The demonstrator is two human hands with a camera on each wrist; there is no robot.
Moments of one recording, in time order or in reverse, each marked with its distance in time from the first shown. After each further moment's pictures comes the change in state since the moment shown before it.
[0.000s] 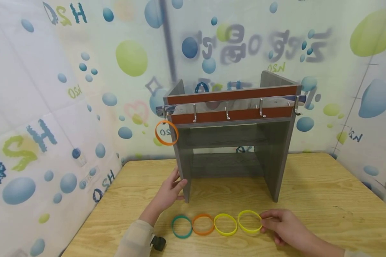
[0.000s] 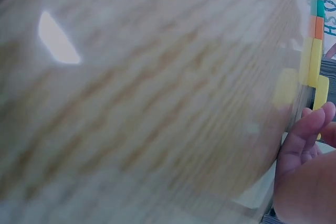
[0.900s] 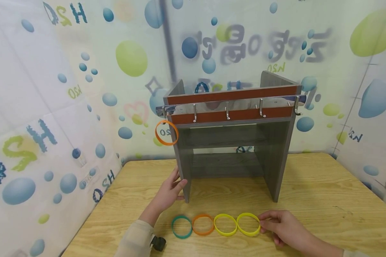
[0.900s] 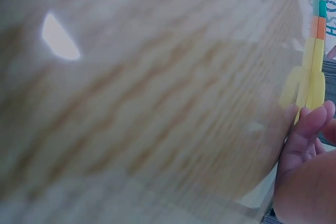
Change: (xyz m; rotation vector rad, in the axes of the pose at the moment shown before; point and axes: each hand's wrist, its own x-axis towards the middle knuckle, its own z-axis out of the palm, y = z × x) left_hand -0.001 0.001 0.000 -0.002 0.003 0.002; right_hand 0.003 0.000 0.000 -0.012 -0.016 0.062
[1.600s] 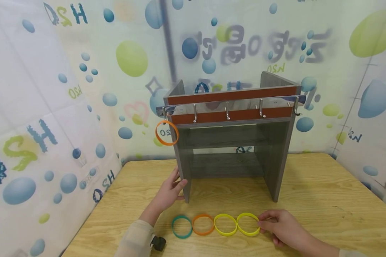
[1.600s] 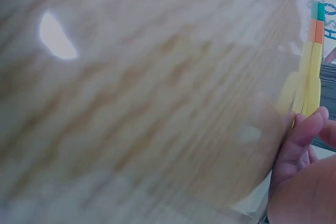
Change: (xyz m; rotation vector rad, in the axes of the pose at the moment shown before) left_hand 0.000 0.000 0.000 -0.003 -0.004 -0.001; right_hand 0.001 -0.005 0.005 -0.052 0.035 0.011
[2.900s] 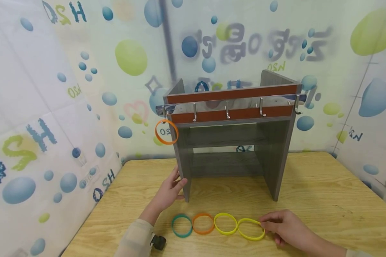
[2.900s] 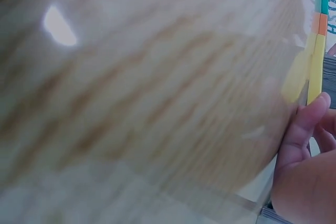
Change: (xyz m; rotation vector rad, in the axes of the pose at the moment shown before) left_hand 0.000 0.000 0.000 -0.003 0.005 0.001; right_hand -0.003 0.003 -0.010 0.001 -0.054 0.032
